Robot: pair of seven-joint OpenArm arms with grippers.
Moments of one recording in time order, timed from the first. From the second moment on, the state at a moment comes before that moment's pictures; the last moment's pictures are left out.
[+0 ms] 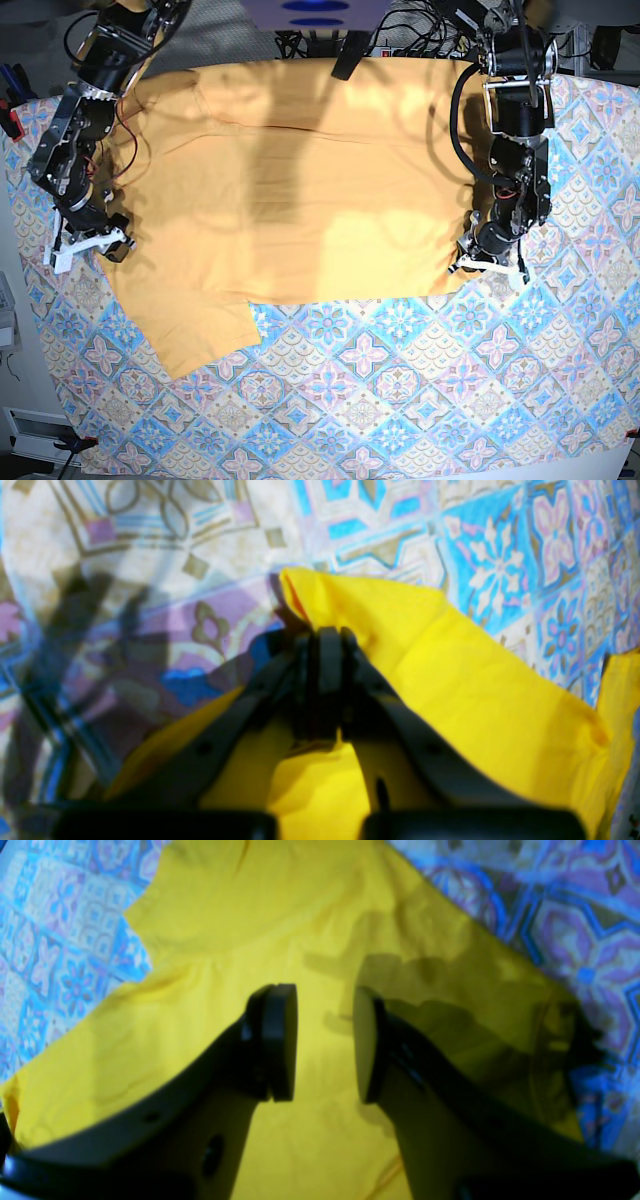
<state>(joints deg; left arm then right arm) -10.9 -12.0 -8.8 54.9 -40.5 -1.6 30.4 1.4 8.7 33.4 80.5 28.6 15.8 -47.1</state>
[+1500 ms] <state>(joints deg) 3.7 -12.0 -16.0 78.1 -44.5 -1.2 34.1 20.9 23.5 13.0 30.8 24.8 17.0 -14.0</state>
